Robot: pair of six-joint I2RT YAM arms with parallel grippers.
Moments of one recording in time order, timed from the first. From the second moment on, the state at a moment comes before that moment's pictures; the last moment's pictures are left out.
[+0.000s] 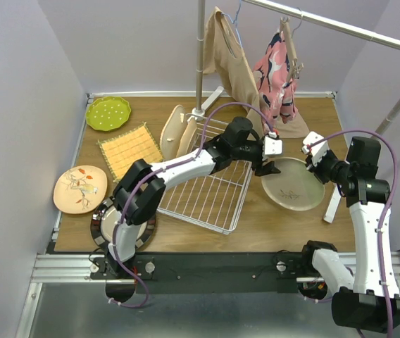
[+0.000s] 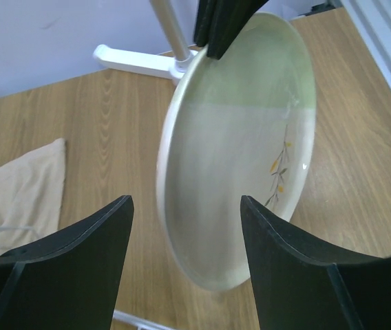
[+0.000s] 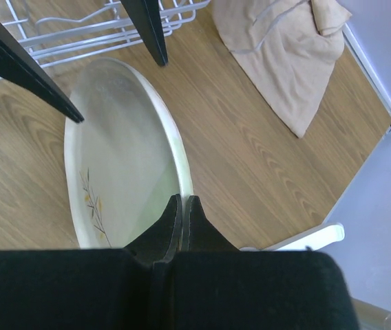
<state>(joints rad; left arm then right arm) -0.88 1.99 1.55 0.16 0.71 0.42 -0.17 0.87 1.00 -0.81 -0.56 -0.92</state>
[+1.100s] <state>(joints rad) -0.87 2.03 1.57 0.07 0.84 0.25 -0.17 0.93 1.19 -0.86 -0.66 -0.72</state>
